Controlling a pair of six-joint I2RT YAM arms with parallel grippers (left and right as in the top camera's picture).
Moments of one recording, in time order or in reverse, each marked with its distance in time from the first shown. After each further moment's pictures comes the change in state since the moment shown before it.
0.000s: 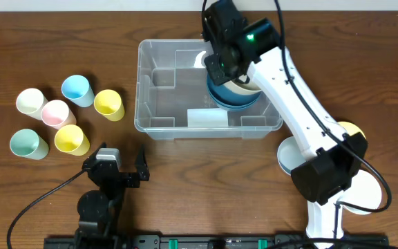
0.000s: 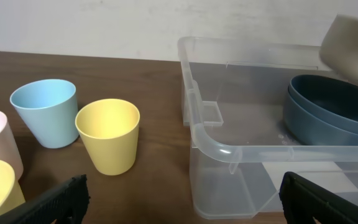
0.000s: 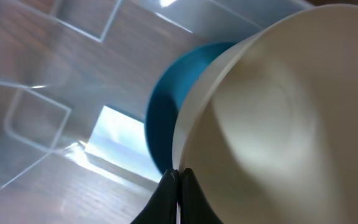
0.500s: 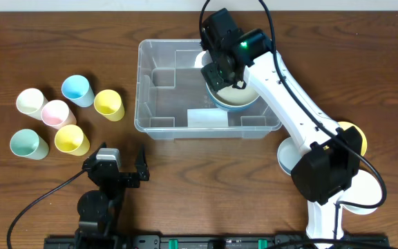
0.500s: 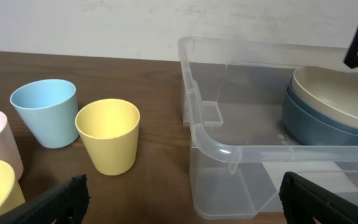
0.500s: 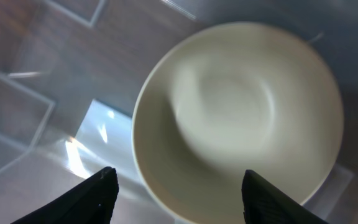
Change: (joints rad) left arm 0.000 0.000 0.000 0.000 0.000 0.000; right arm 0.000 0.000 -0.100 0.062 -0.011 -0.047
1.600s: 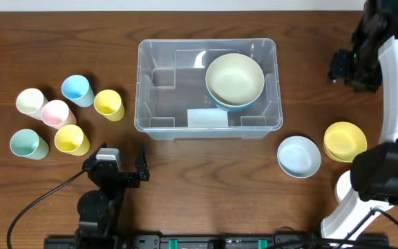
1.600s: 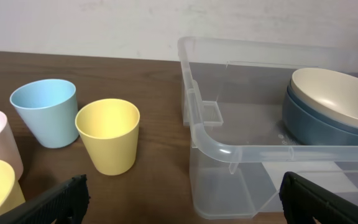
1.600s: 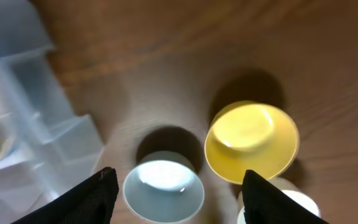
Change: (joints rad) left arm 0.000 0.000 0.000 0.000 0.000 0.000; right arm -0.681 -0.120 -0.039 -0.346 -0.072 0.170
